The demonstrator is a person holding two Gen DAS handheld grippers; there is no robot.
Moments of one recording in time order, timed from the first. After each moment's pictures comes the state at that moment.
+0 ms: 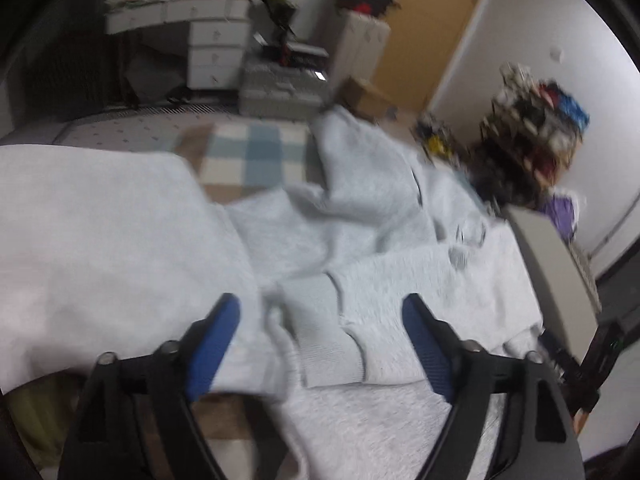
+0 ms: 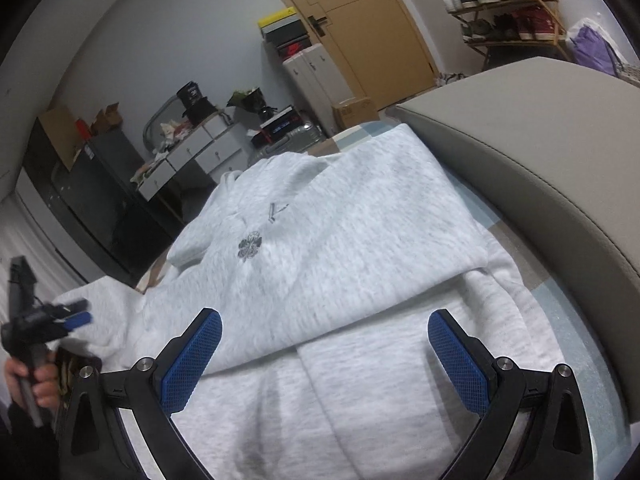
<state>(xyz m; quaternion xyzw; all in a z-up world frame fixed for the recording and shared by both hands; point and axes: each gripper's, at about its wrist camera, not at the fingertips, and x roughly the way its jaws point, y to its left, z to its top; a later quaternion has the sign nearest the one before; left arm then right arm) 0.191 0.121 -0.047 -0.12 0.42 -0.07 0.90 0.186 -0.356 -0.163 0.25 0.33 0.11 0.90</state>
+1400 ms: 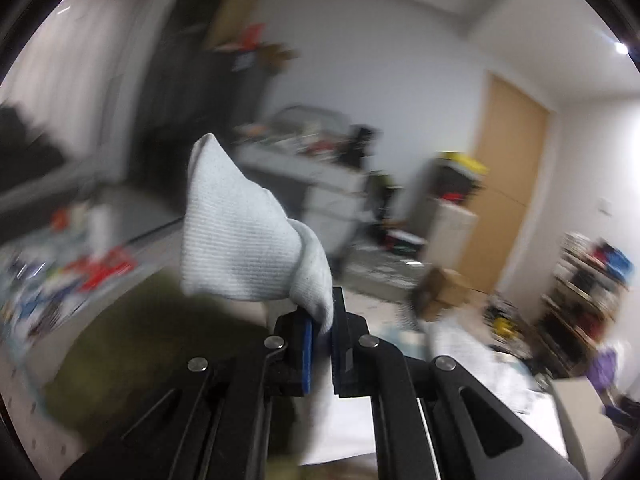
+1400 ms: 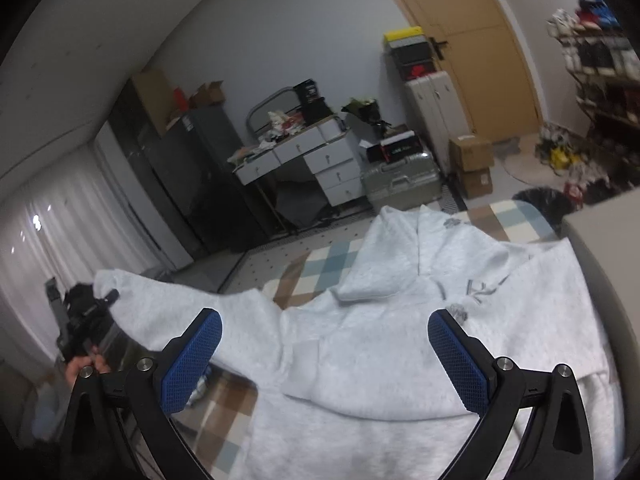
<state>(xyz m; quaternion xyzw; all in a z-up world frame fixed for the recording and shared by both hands) 0.113 0.253 0.061 -0.15 0.13 0.09 0.98 0.178 -0.224 0.019 0.19 0.28 0.25 0.91</state>
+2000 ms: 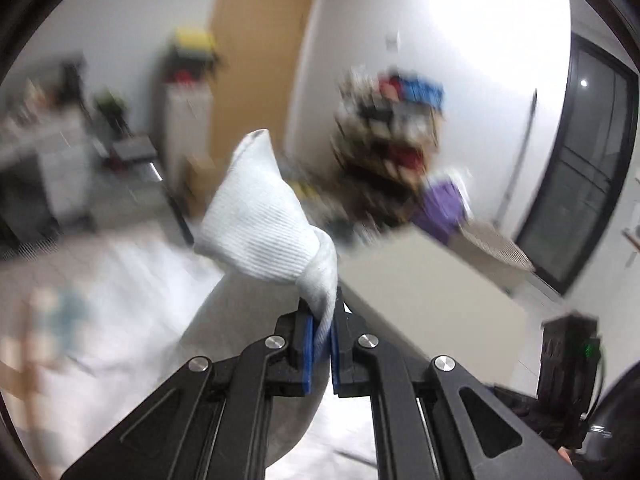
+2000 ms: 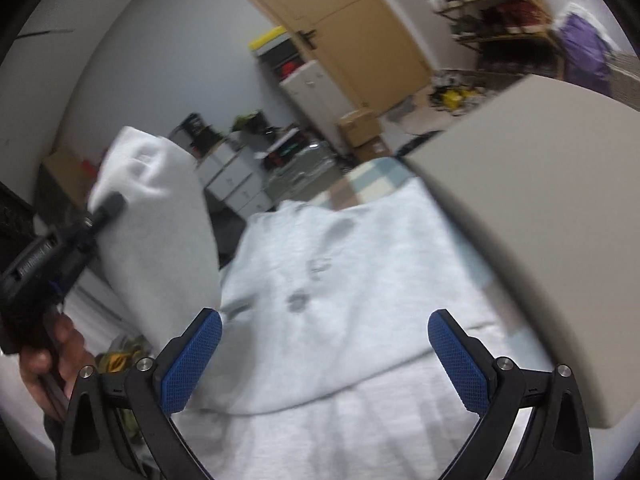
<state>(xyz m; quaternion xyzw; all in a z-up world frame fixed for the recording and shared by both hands) 0.285 -0.141 -0.009 -0.01 0.32 -0.31 0.90 0.182 -0.398 -0.082 0.32 0.33 0.10 0.88</state>
